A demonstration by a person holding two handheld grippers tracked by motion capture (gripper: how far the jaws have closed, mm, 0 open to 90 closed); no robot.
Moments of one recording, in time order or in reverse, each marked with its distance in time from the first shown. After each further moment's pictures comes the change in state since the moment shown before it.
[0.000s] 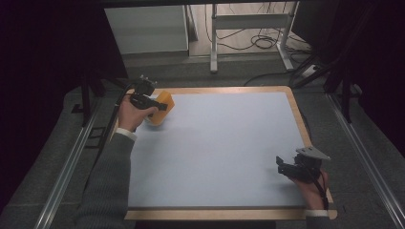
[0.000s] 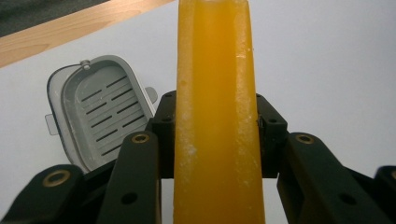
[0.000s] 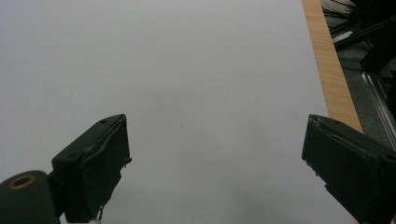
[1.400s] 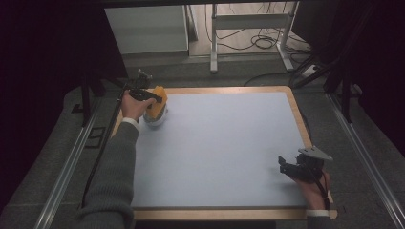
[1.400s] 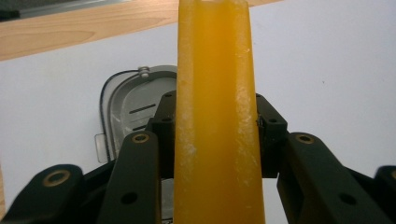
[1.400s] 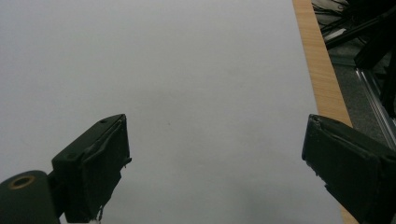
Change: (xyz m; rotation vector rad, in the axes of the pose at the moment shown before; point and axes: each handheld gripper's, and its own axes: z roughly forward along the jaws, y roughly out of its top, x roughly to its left) left arm 0.056 0.014 0.043 0.025 0.080 -0.180; right arm -0.007 -0.003 0.002 0.001 -0.020 0.018
